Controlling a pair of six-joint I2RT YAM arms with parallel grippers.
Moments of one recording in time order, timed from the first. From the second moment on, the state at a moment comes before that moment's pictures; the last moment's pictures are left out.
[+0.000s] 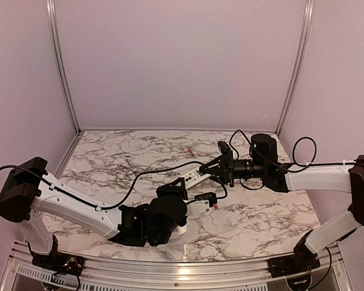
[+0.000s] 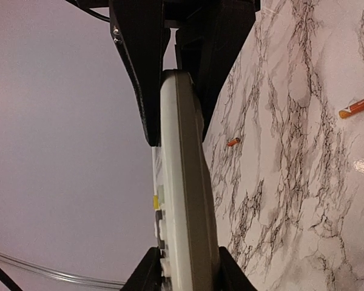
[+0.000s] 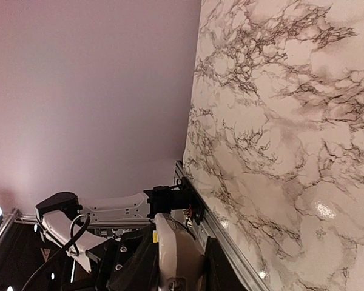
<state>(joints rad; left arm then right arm) -1.42 1.79 1.02 0.45 -1.08 0.99 0.61 1.42 0.73 0.39 -0.78 1.20</state>
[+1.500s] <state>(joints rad) -1.04 1.35 1.08 -0.03 0.24 -0.03 0.48 1.06 0.82 0.35 -0.84 0.53</state>
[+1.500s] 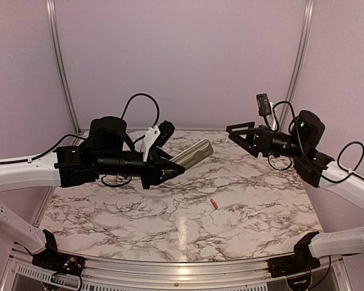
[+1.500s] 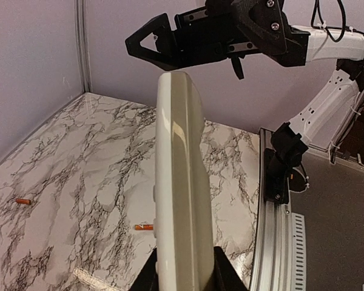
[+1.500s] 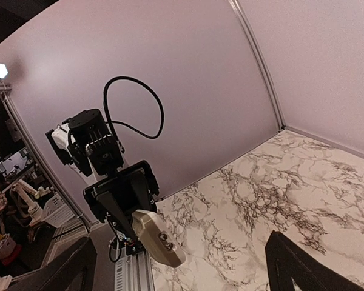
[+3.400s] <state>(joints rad) -0.89 1.53 1.19 -0.06 0.82 -0.19 0.65 1.29 1.03 -0.11 -1.11 0.23</state>
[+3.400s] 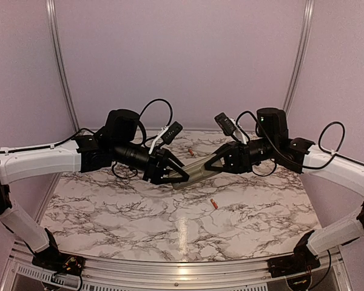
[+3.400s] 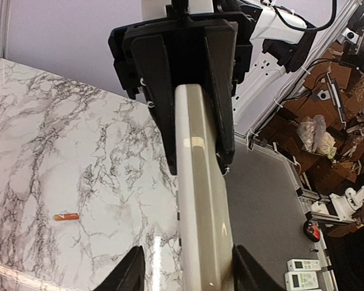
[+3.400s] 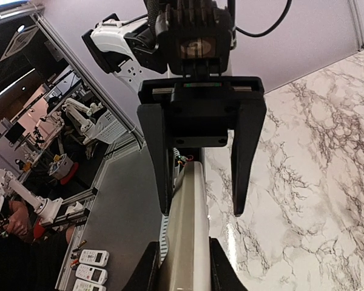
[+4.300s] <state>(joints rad) -0.81 1.39 0.85 0.17 0.27 -0.51 0.56 1.33 0.66 0.43 -0.79 0.80</state>
